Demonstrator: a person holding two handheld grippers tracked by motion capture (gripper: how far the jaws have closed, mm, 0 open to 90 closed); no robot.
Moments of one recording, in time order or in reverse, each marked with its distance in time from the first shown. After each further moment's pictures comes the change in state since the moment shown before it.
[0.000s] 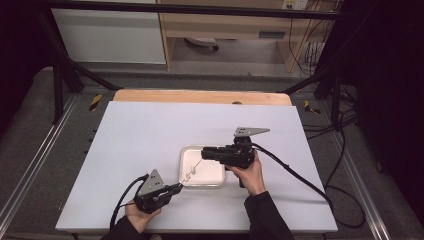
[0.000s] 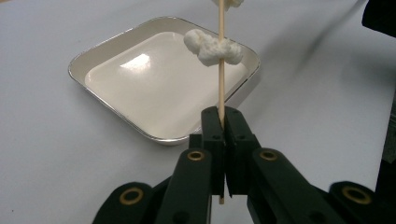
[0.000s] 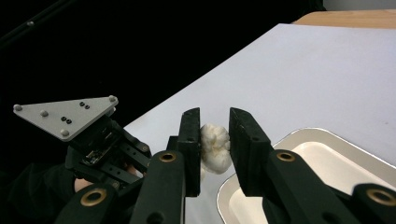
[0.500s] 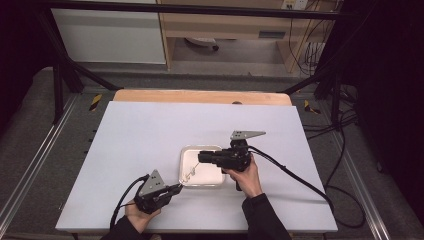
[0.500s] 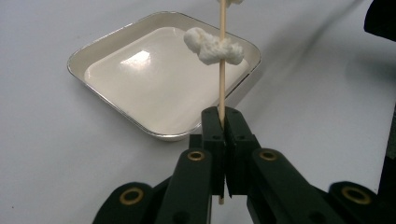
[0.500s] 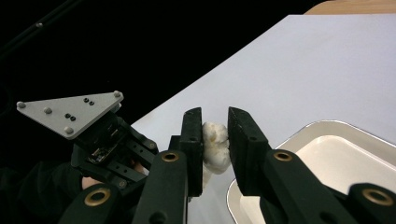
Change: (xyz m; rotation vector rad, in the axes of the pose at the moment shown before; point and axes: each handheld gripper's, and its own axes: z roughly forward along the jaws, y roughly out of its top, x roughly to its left) left arm 0.000 -0.001 0.001 0.016 0.001 0.005; right arm 0.000 -0.010 0.009 0.005 0.031 0.027
